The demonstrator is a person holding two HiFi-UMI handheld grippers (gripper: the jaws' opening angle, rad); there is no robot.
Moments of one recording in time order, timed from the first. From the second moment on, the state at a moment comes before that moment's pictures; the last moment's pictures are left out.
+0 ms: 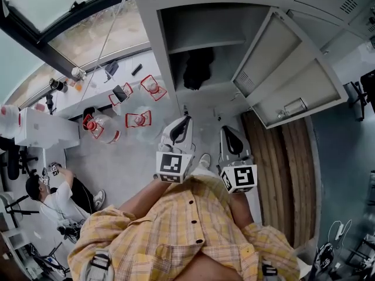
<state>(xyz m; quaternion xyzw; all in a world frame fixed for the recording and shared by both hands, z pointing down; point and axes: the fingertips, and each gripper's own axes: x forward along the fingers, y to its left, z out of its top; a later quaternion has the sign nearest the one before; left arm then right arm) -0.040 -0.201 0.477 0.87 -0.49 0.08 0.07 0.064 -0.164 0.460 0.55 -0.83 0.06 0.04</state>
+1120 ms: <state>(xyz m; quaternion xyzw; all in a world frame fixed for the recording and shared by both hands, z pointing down) -0.041 -0.193 0.482 0.87 -0.48 0.08 0.07 0.072 -0.162 0.462 0.56 -0.82 0.06 0.05</state>
